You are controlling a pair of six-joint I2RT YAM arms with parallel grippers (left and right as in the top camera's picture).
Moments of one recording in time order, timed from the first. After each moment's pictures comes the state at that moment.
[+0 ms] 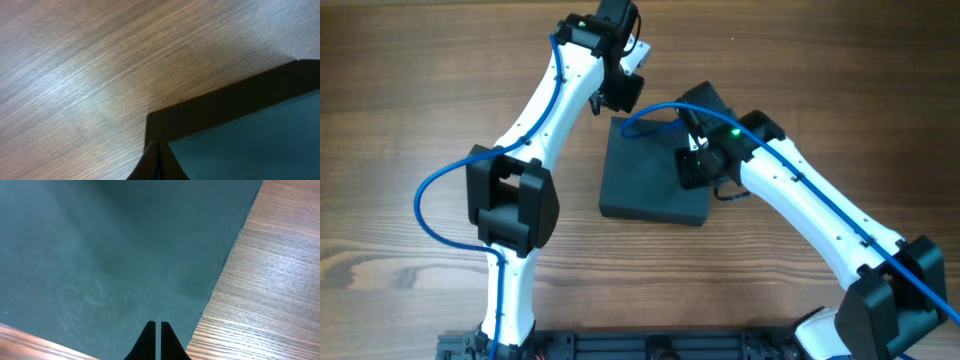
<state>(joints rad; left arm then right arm) -0.40 2.23 2.08 -1.21 0.06 0.09 0.54 1.65 1.29 -0.96 0.01 0.33</state>
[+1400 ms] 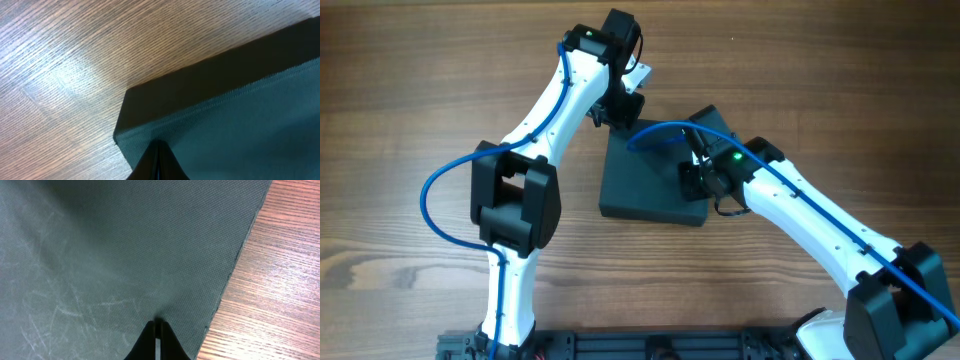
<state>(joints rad) -0.41 2.24 1.99 -1.25 0.10 0.09 0.54 1.60 1.08 -0.76 0.01 0.36</state>
